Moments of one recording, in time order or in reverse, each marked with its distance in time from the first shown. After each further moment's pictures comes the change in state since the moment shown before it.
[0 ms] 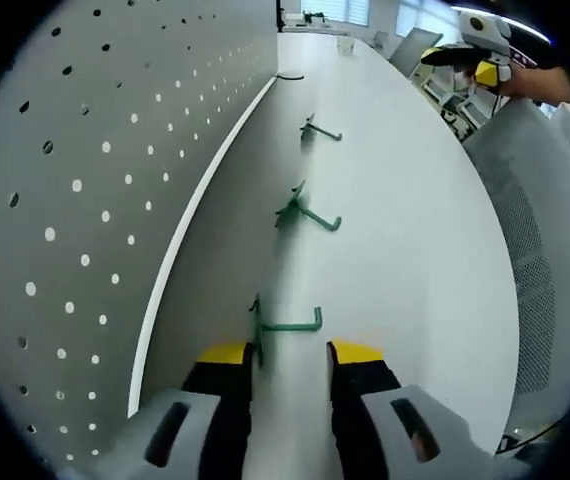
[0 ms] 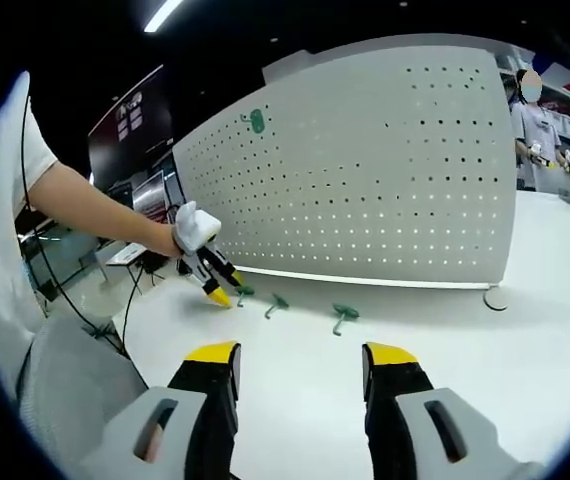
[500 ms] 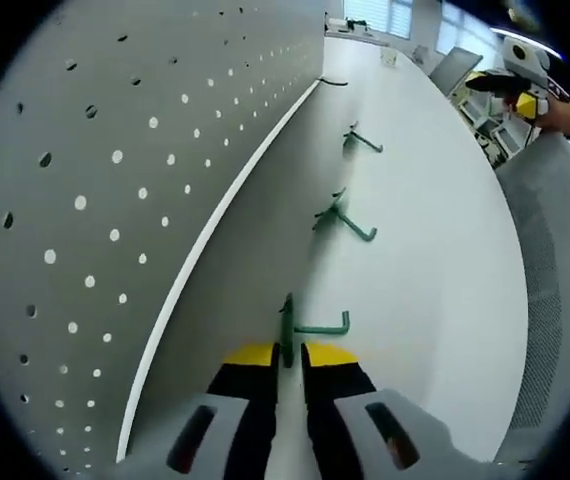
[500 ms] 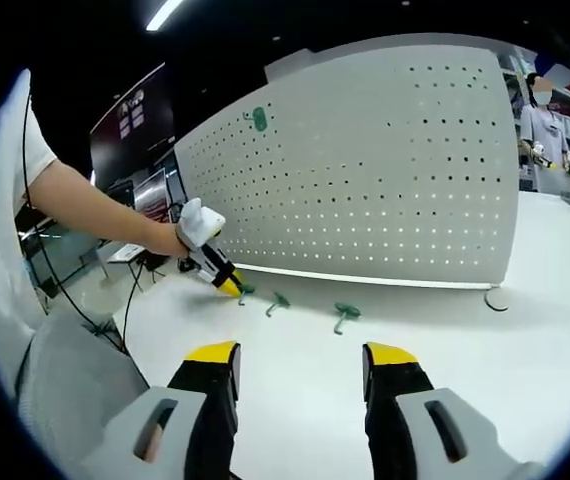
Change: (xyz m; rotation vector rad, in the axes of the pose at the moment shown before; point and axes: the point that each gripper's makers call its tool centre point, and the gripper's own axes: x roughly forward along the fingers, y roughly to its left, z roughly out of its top) left arm 0.001 0.015 -0.001 -0.136 -0.005 0.095; right arm 0.001 0.000 -0.003 -0.021 0.017 -0.001
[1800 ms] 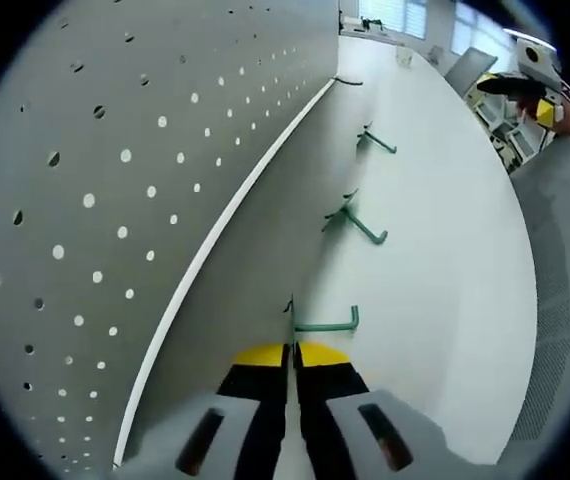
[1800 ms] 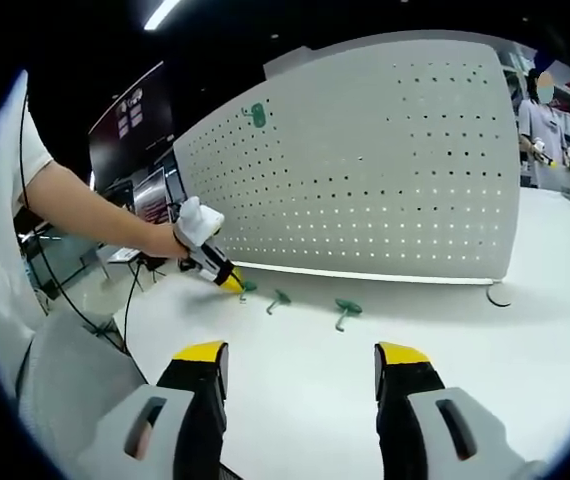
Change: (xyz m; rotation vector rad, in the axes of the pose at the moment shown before) left arm -0.001 0.000 0.003 0.012 -0.015 0.066; right arm 0.003 0.001 -0.003 0.026 0.000 0.009
